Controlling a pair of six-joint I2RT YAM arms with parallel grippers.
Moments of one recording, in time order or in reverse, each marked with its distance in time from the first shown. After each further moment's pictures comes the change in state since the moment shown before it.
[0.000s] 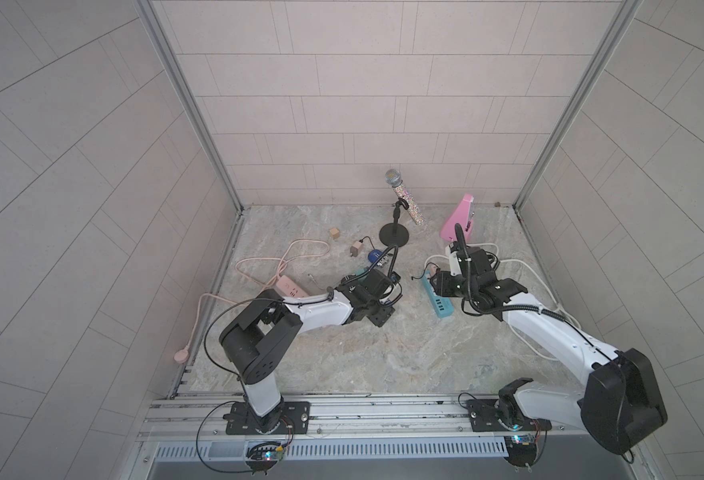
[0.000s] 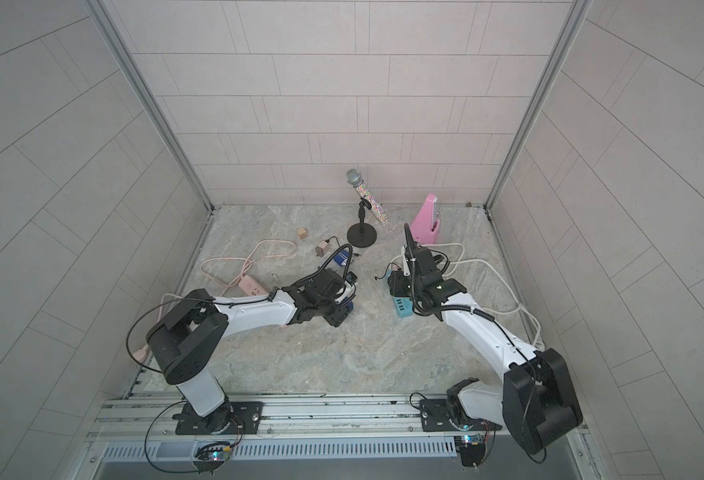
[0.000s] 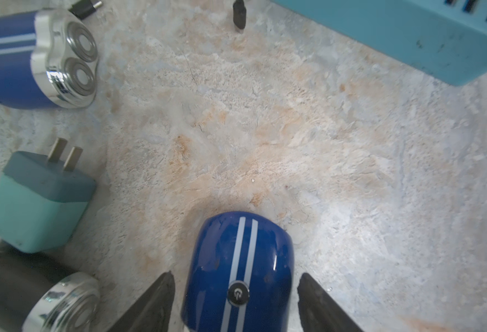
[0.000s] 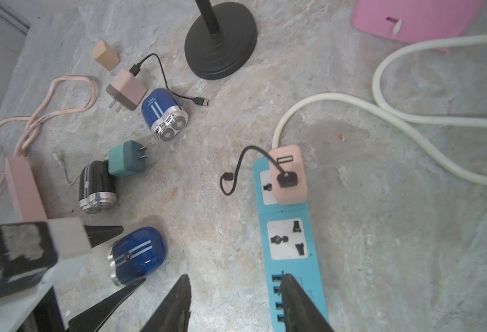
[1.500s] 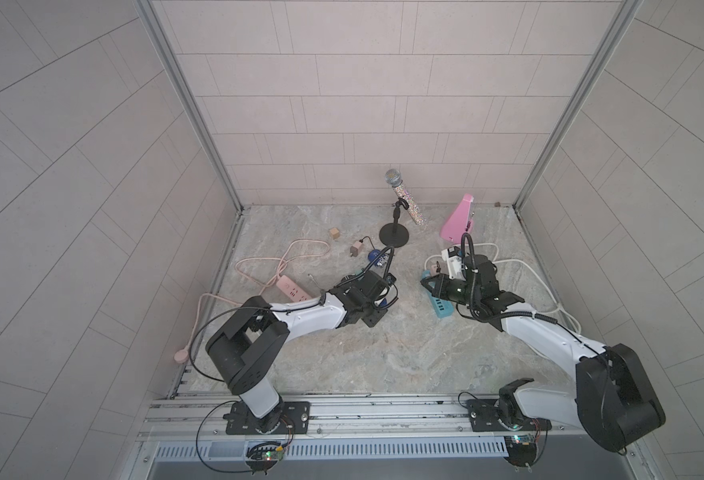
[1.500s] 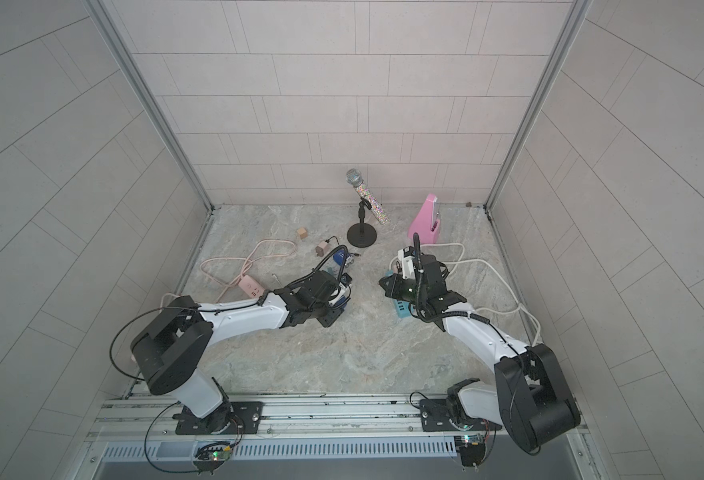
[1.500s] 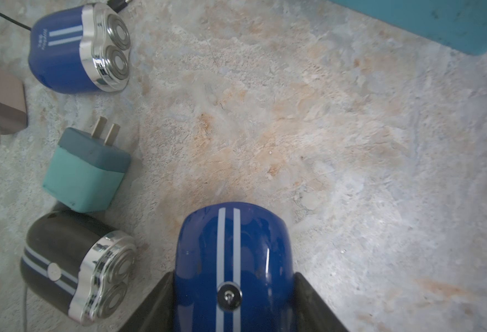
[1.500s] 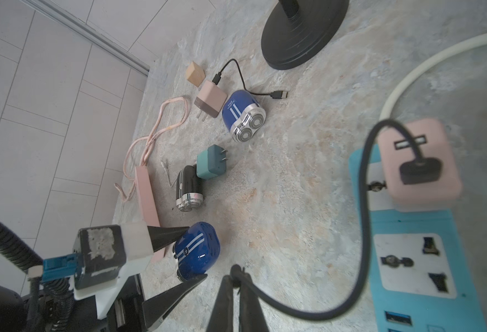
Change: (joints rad) left arm -0.004 -0.047 -0.039 -0.040 -0.077 0.030; right arm -0.051 -0.030 -0.211 0.381 -0.368 0.221
